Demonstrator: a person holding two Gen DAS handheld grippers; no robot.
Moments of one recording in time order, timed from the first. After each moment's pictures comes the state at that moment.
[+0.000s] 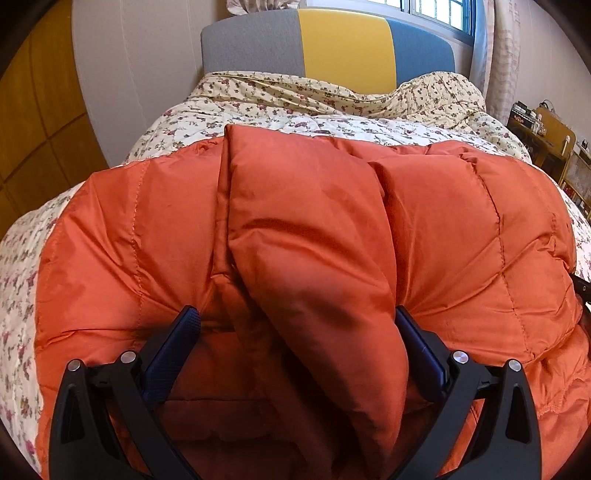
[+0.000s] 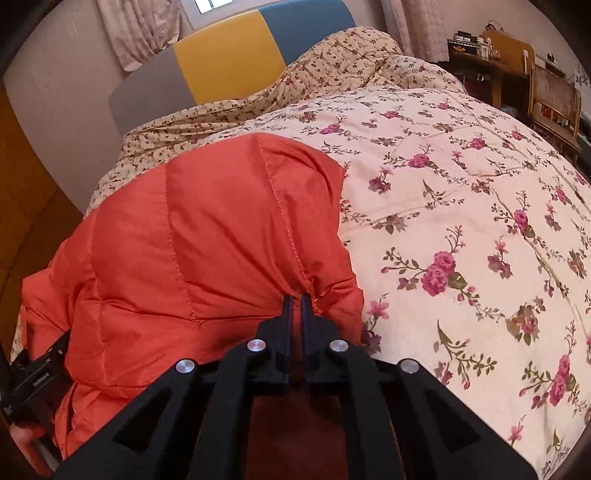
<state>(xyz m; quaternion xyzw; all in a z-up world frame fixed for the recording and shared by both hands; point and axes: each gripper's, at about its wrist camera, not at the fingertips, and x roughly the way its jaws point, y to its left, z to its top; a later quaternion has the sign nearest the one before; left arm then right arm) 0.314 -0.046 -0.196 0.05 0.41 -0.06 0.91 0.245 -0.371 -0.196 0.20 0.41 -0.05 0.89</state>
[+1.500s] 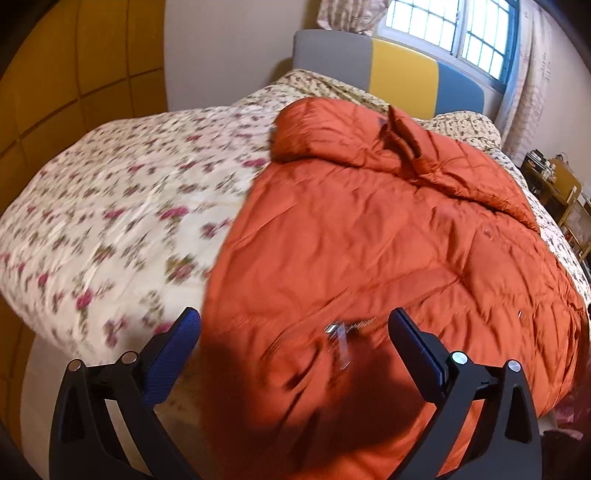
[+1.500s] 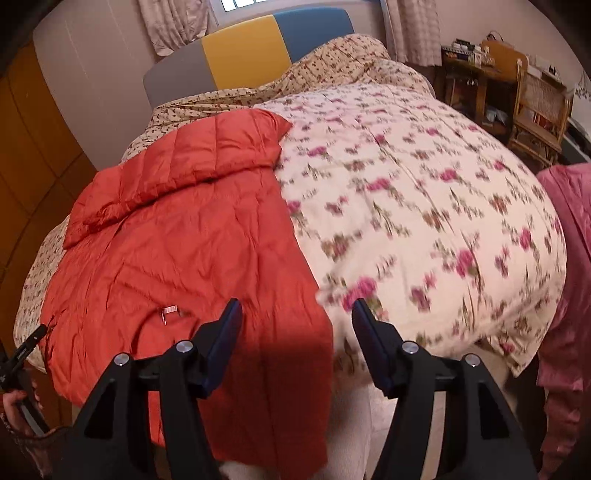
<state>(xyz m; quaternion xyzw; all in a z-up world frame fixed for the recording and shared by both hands) 0.061 0.112 -0.175 -0.05 0.41 0.00 0.91 0.004 -0.380 -0.156 0.16 0.43 -0.03 0.89</state>
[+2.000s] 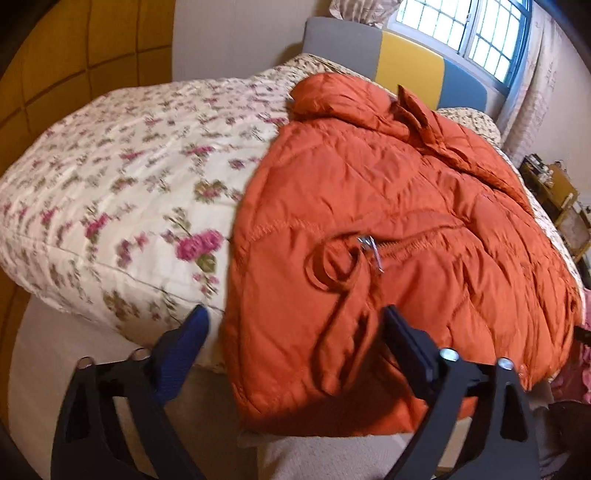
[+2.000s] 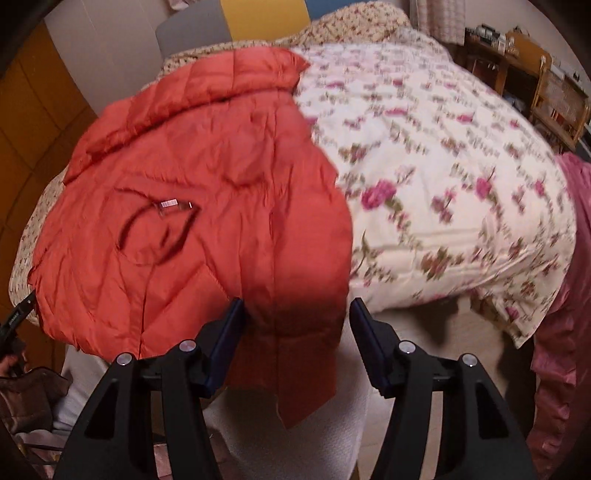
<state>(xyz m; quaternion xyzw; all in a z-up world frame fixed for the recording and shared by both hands) 0.023 0.130 -0.201 -0.08 0.43 -0.02 0.90 -0.020 -0.349 -0.194 0.13 0.51 0.00 0.85</state>
